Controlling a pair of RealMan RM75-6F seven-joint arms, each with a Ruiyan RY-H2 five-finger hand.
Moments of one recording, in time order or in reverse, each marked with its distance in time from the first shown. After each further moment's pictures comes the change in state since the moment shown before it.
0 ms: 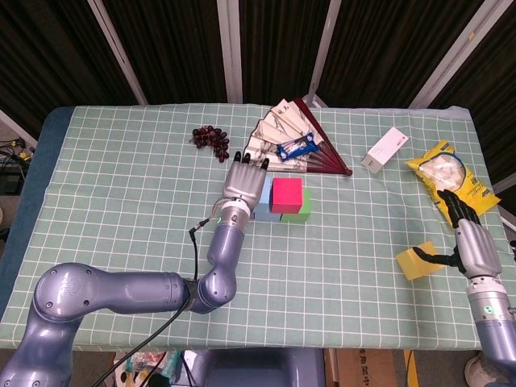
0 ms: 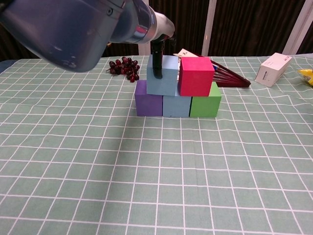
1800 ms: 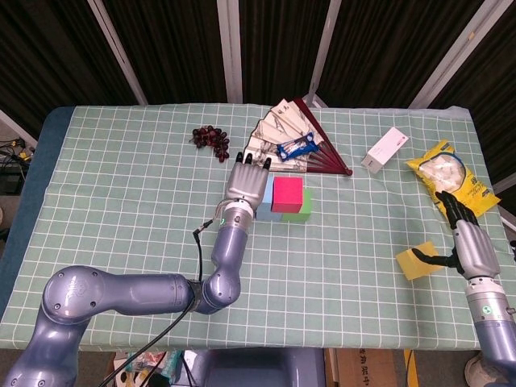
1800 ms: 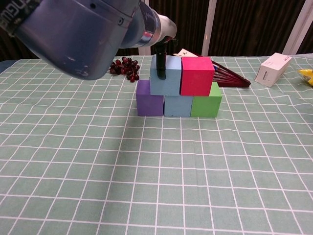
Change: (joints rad) left arm 0.008 -0.047 -0.031 0.040 0.035 0.005 -0.017; right arm 0.003 -0.002 -0.005 -0.002 0.004 -0.007 -0.007
